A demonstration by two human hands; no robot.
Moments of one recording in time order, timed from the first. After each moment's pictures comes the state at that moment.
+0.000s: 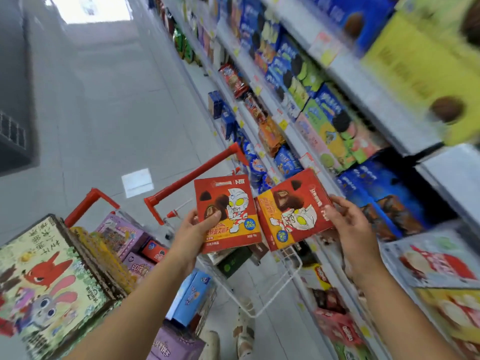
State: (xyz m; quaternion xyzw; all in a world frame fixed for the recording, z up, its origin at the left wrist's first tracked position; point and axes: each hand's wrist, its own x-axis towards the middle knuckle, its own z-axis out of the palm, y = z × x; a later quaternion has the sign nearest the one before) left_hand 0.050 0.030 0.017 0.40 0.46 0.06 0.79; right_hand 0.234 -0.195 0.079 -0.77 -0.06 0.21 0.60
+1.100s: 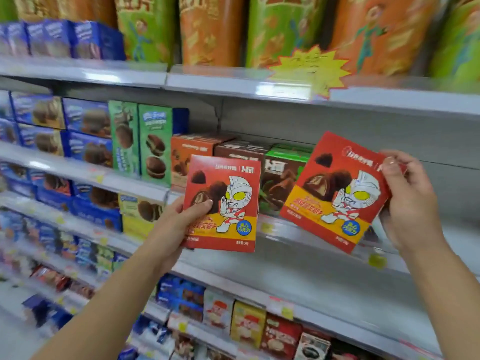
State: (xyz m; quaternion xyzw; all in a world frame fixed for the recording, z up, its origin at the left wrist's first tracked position) left_hand 0.148 -0.216 0.436 0.60 -0.10 0.02 0.79; right_hand 0.108 -0.536 0.523 -0.60 -0.10 -0.36 0.71
